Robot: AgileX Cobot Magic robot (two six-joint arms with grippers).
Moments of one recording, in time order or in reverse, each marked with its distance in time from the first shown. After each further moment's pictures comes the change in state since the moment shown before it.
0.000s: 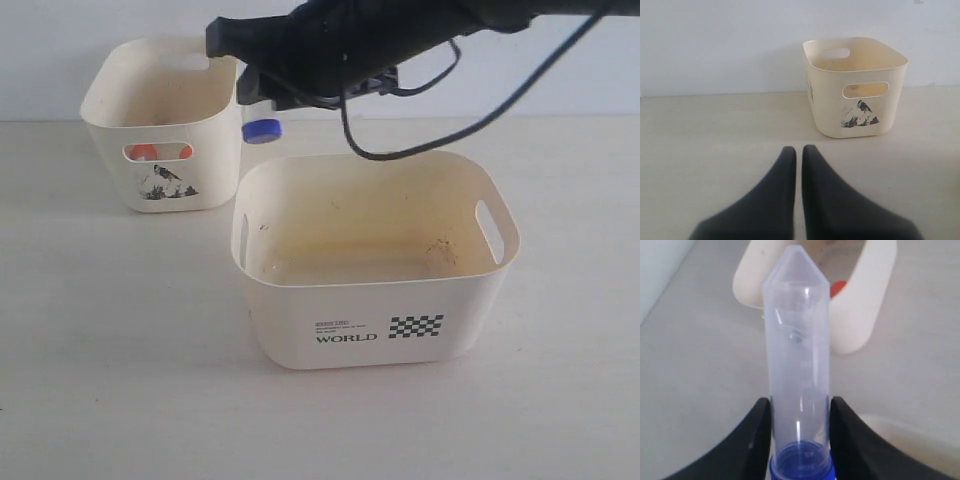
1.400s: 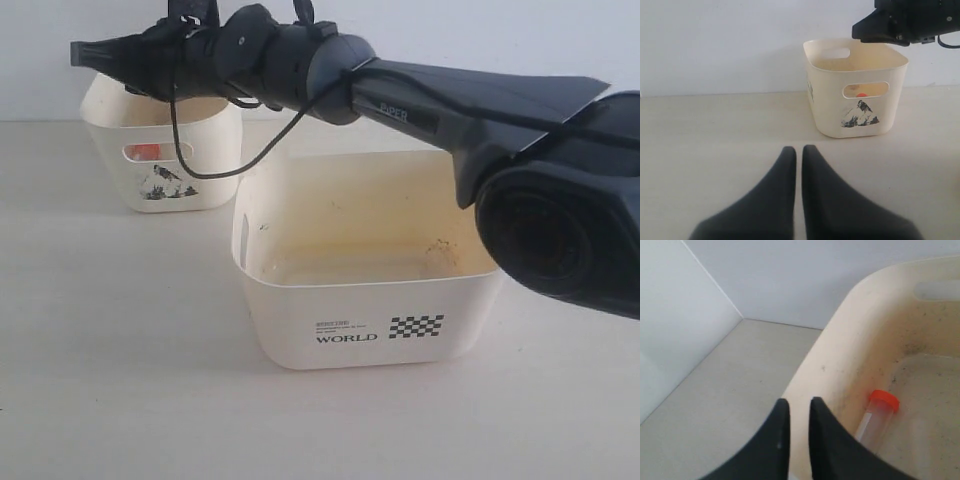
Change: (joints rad) left arm 0.000 0.000 0.000 0.000 0.000 0.000; right arm 0.130 0.664 -0.765 0.182 -0.249 -0.169
